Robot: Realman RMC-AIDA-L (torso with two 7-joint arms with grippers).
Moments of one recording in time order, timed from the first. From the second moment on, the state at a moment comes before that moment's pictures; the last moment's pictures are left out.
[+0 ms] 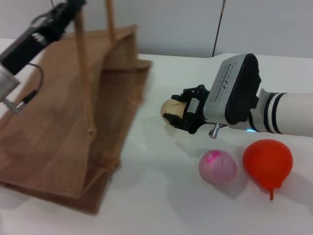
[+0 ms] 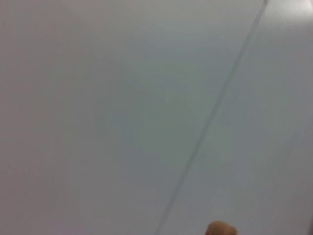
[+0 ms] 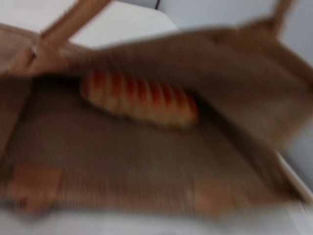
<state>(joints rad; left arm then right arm) -0.65 -2.01 -0.10 0.28 -1.21 -1.69 1.83 0.66 2.02 -1.93 -0.83 -1.57 -0.52 1.51</state>
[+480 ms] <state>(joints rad) -0.72 -2.00 0.01 0.28 -1.18 -1.81 1.78 0.65 2.02 -1.96 -0.94 -1.57 -0.57 1.45</state>
